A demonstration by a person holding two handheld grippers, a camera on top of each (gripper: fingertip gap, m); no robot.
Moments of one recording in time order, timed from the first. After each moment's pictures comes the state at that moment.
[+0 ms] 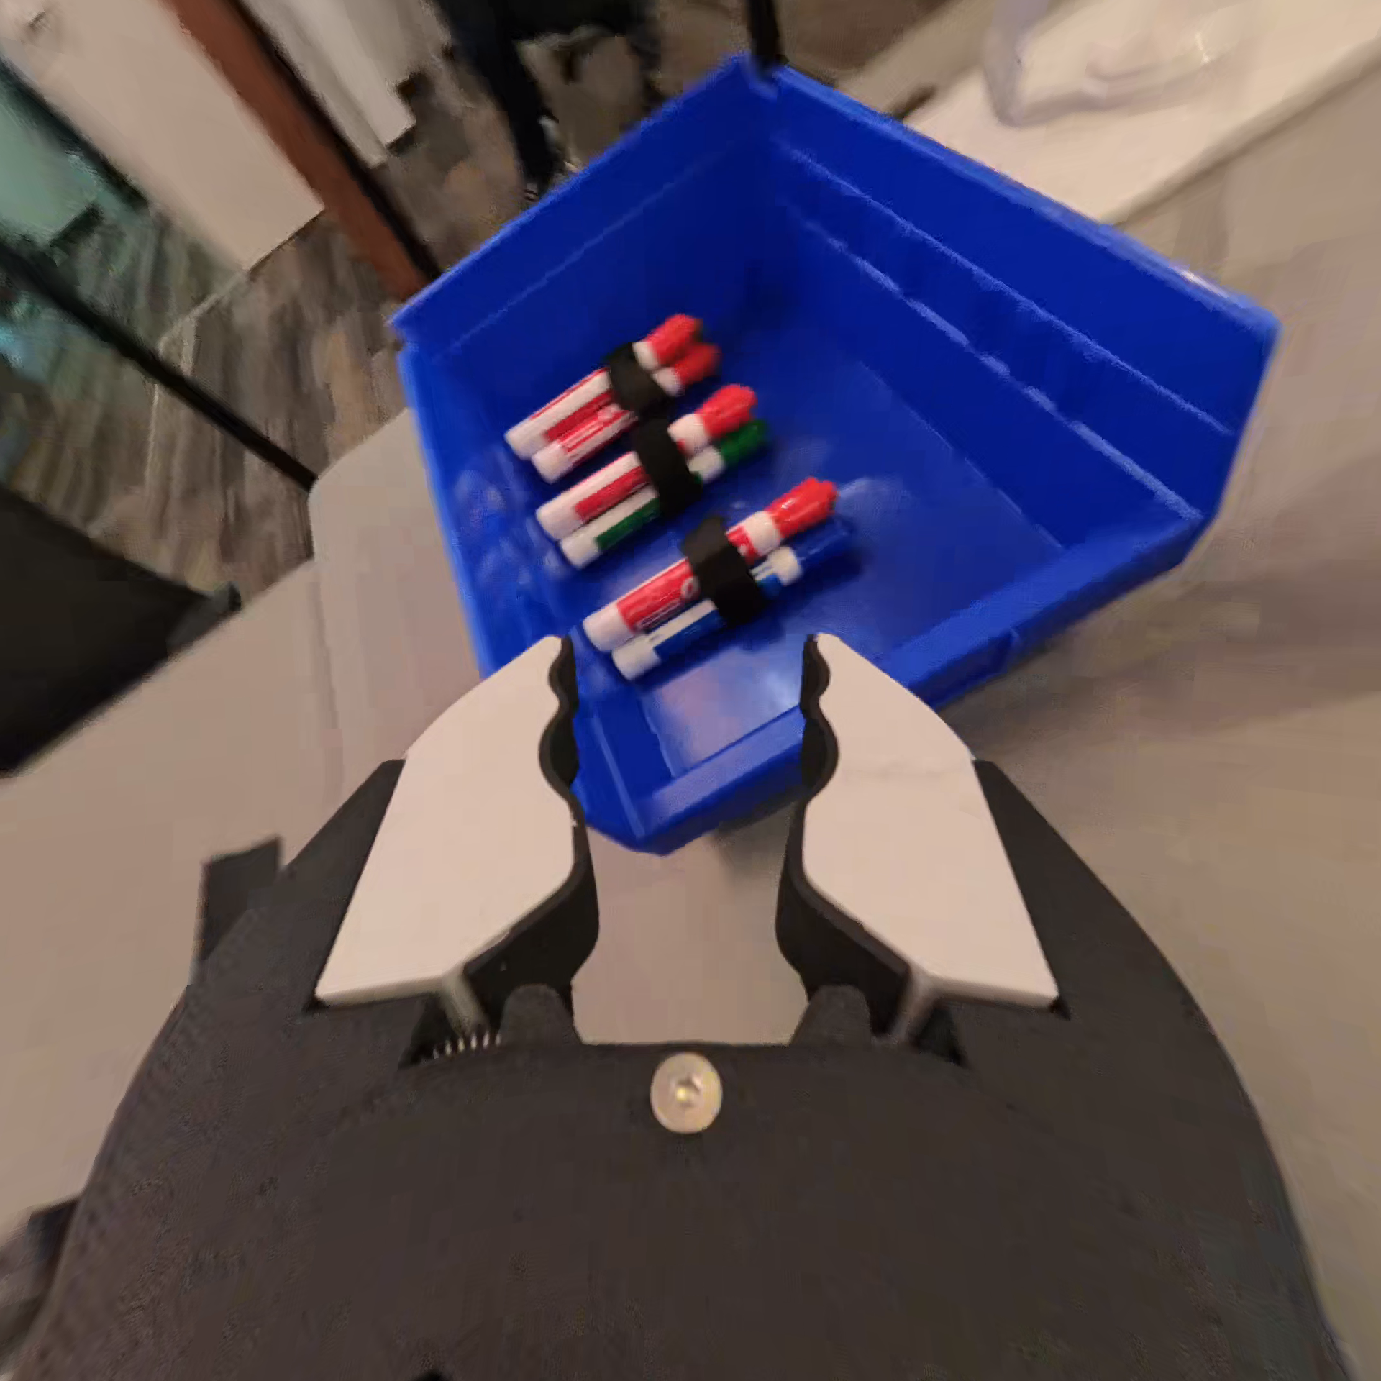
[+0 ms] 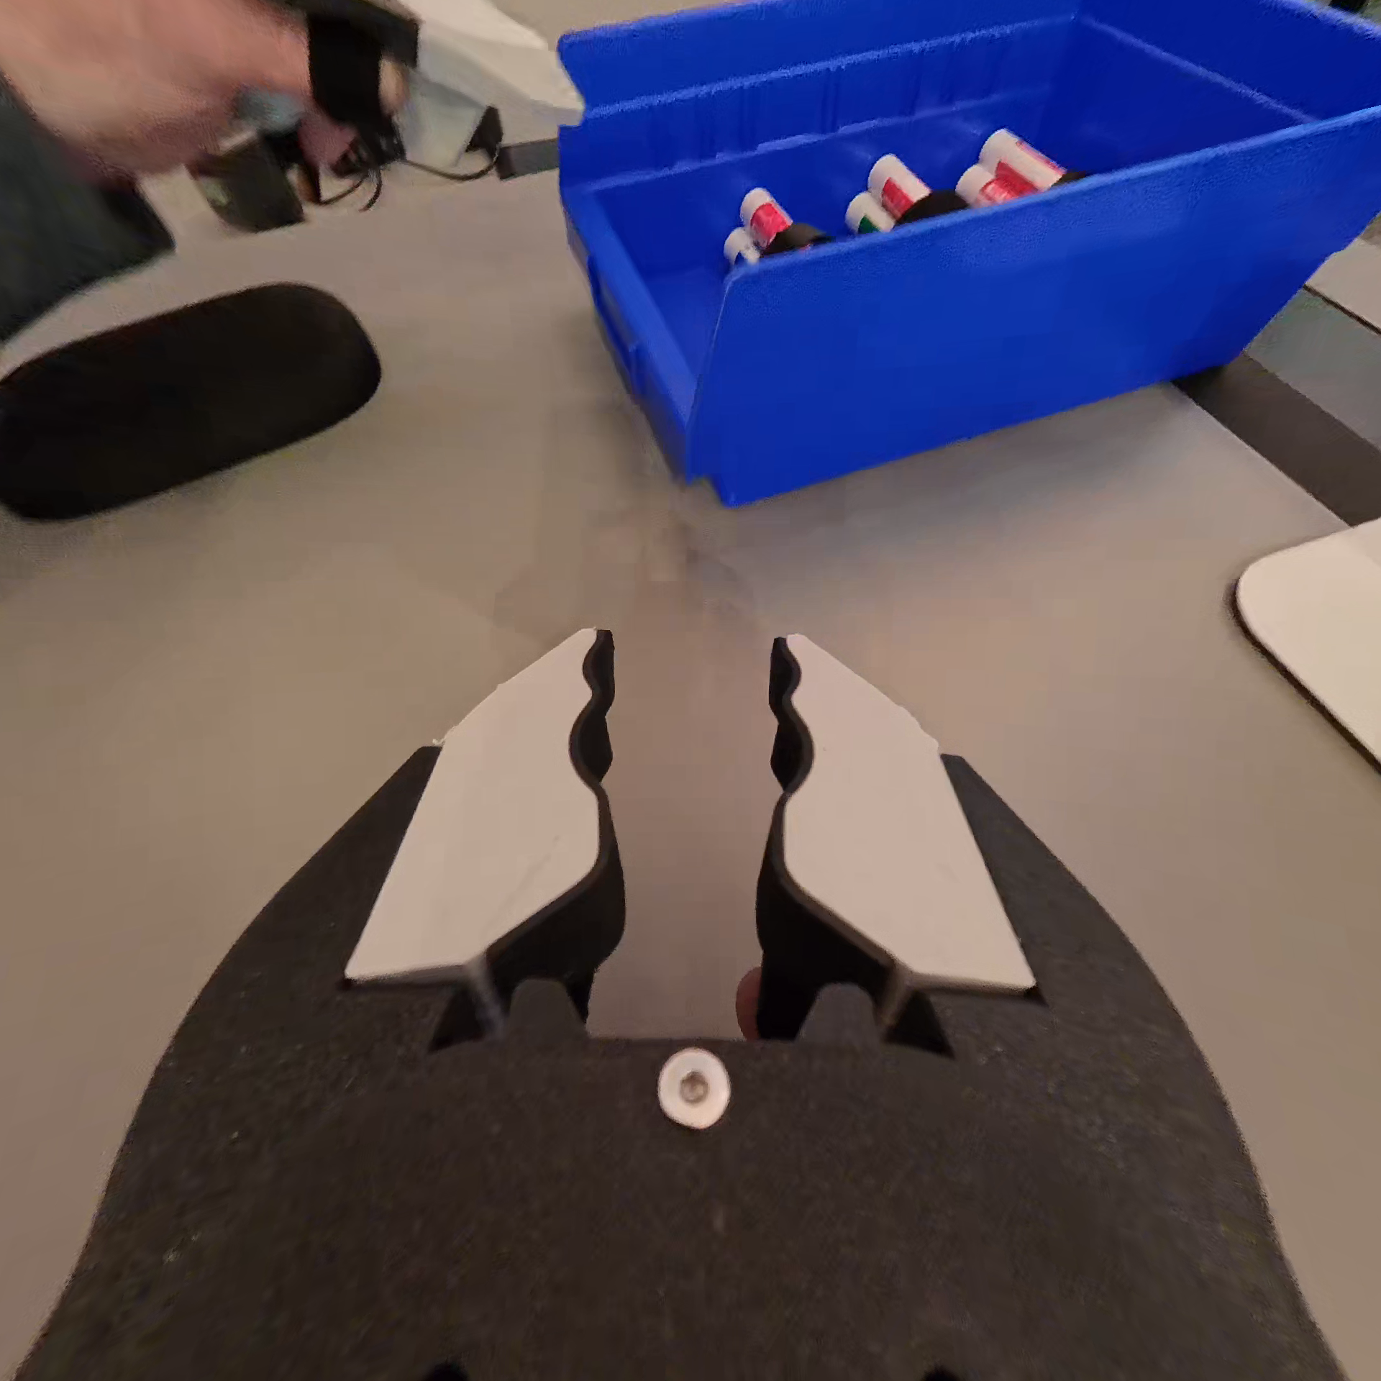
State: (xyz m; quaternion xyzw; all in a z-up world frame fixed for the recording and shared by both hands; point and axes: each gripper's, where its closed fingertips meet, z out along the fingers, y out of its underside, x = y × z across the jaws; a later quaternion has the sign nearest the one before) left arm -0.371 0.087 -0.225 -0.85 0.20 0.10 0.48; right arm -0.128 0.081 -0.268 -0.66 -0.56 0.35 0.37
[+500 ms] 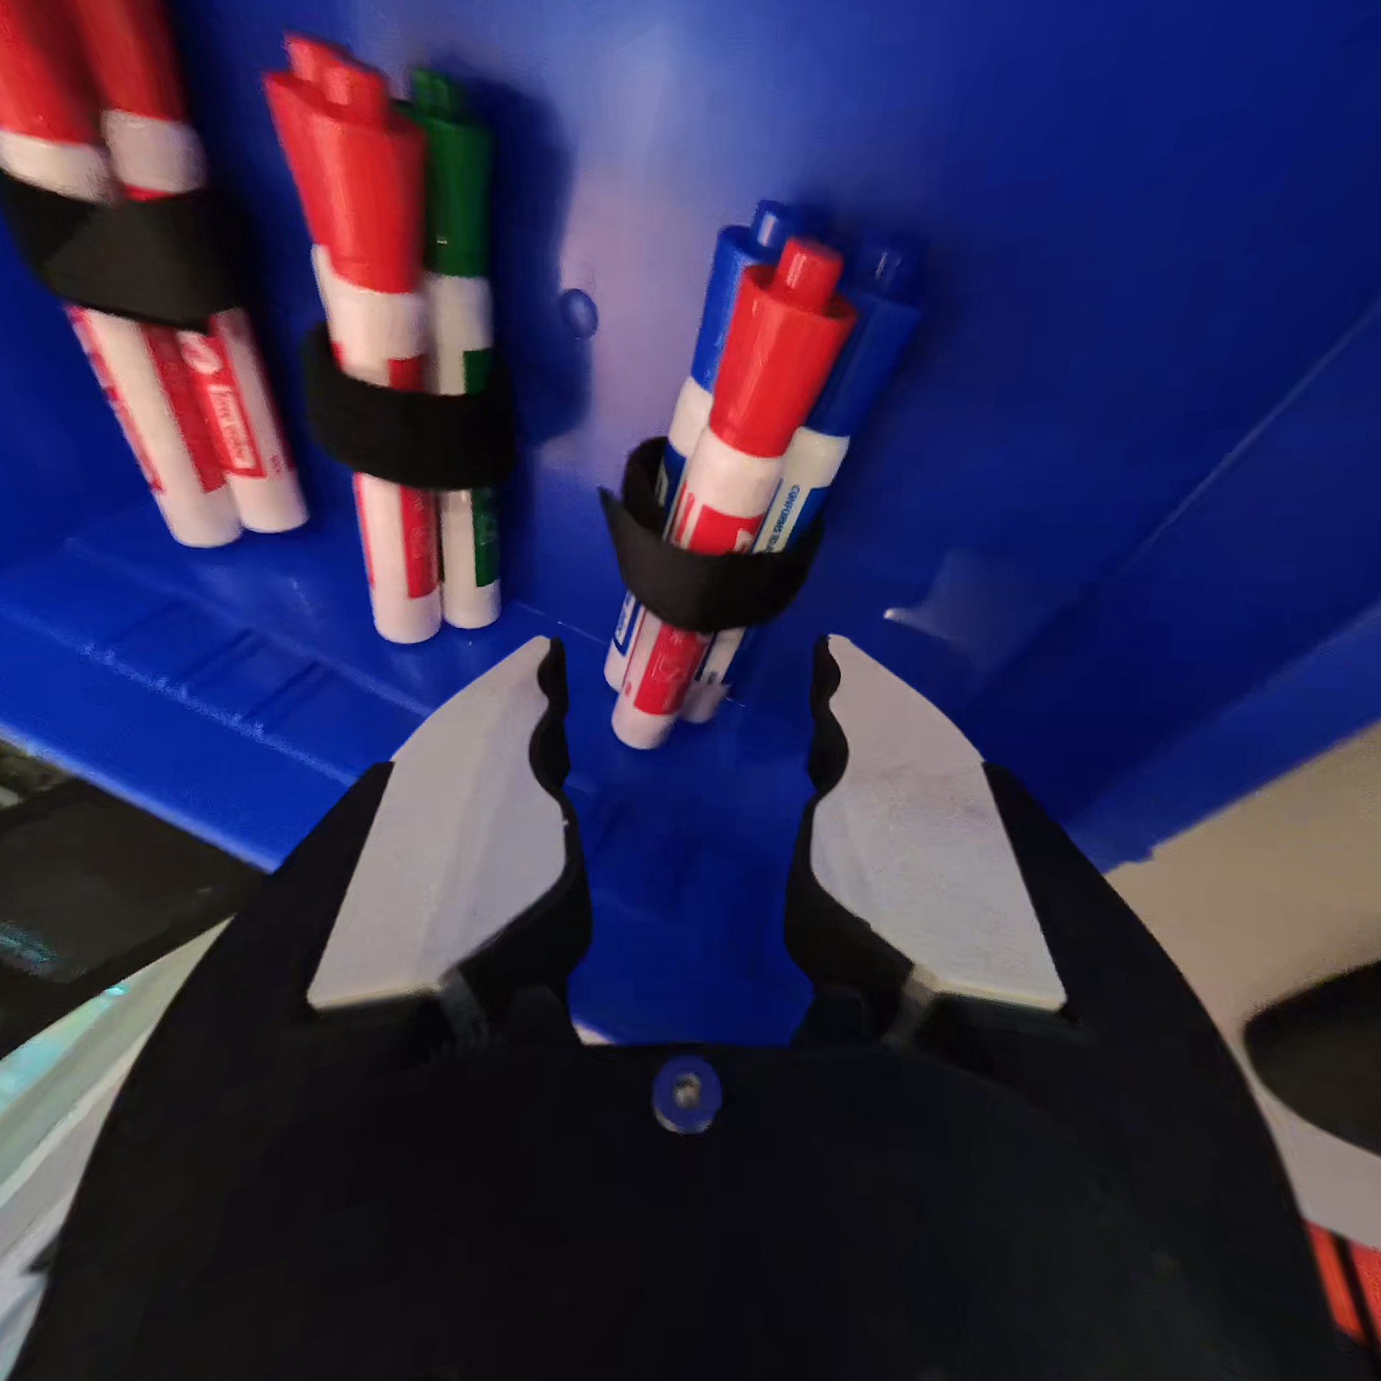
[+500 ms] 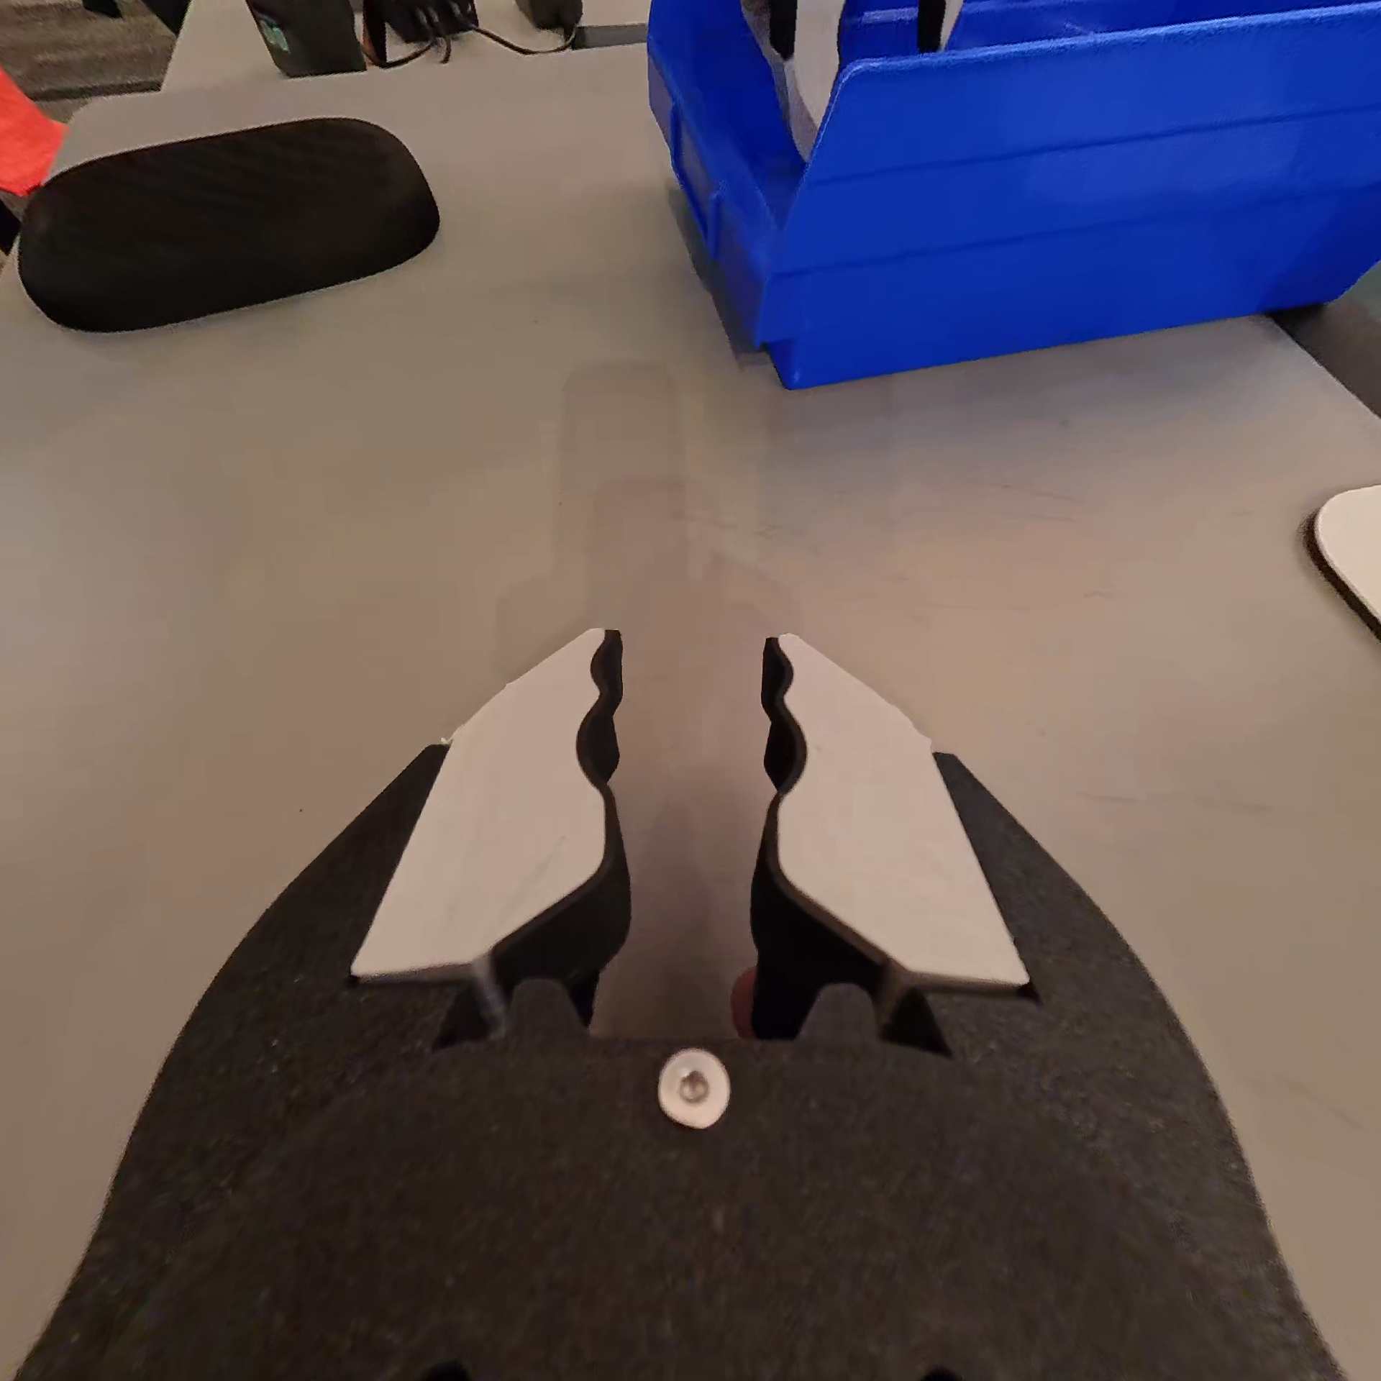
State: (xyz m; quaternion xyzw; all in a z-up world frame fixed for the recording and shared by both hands) left arm -0.397 0.162 -0.308 -0.84 0.51 0.19 0.02; right arm -0.096 0.063 -0.292 -0.63 -0.60 0.34 0.36
